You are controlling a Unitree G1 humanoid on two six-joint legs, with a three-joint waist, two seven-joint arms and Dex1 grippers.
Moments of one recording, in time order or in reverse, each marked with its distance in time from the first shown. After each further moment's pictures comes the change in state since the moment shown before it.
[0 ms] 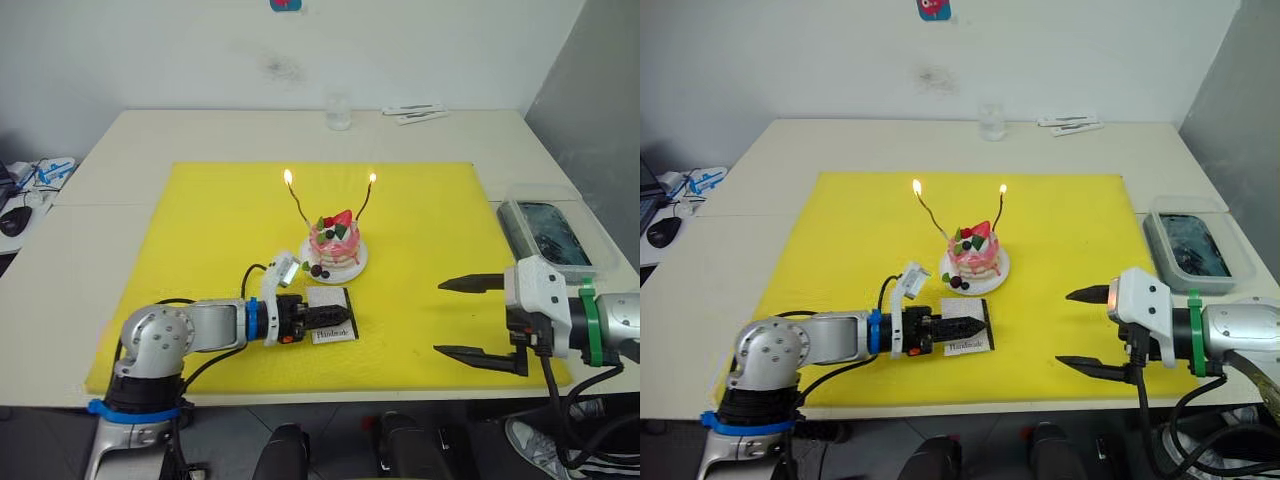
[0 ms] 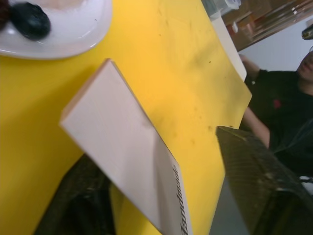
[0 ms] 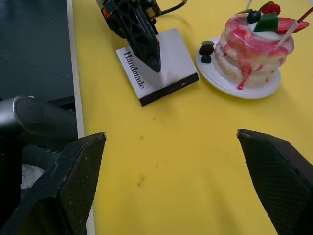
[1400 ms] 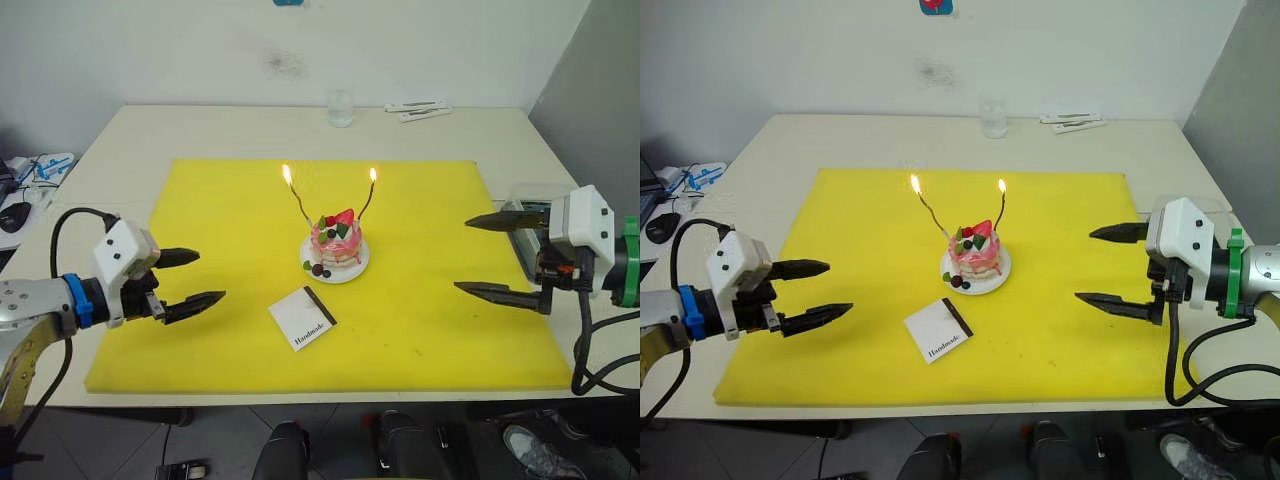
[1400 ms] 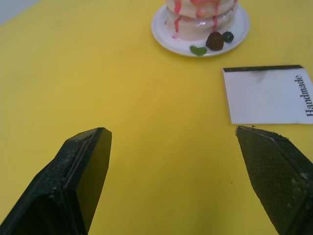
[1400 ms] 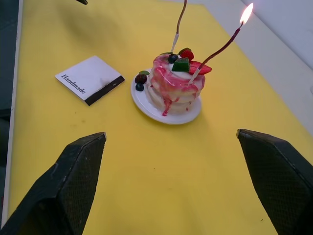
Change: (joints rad) left arm 0.418 0.519 0.266 -0.041 0.652 -0.886 -0.651; right arm -0.230 -0.021 -0.058 0.203 -0.005 -0.064 0.087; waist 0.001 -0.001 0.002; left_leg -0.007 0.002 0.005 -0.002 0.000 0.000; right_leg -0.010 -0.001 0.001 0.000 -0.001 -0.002
